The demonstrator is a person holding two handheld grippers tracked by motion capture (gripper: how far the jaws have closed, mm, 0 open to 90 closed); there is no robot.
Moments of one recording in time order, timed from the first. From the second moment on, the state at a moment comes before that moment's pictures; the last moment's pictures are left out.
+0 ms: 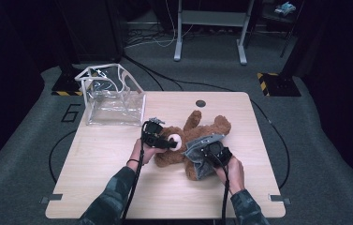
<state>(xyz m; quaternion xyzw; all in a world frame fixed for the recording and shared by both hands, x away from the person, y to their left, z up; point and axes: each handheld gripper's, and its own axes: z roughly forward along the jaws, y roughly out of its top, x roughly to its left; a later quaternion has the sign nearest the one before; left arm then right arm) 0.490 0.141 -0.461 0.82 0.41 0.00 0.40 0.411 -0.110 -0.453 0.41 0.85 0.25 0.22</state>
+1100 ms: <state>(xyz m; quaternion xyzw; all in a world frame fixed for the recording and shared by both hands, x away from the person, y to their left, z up) 0.488 0.143 -0.462 0.82 0.41 0.00 0.40 0.407 -0.112 -0.462 0.43 0.85 0.26 0.19</state>
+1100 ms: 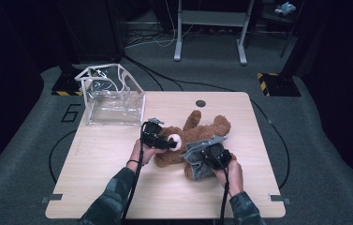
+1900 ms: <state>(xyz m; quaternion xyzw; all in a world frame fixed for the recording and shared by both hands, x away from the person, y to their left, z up) 0.489 0.144 -0.461 0.82 0.41 0.00 0.40 0.429 -0.075 -0.419 0.43 0.85 0.28 0.16</state>
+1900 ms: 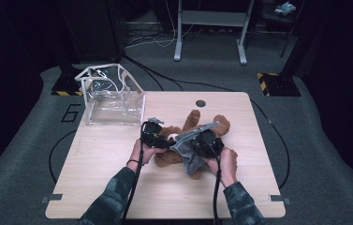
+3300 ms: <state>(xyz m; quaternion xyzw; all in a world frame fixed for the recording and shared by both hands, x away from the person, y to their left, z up) 0.489 0.143 -0.462 0.82 0.42 -0.01 0.40 0.417 -0.060 -0.470 0.41 0.87 0.22 0.14</state>
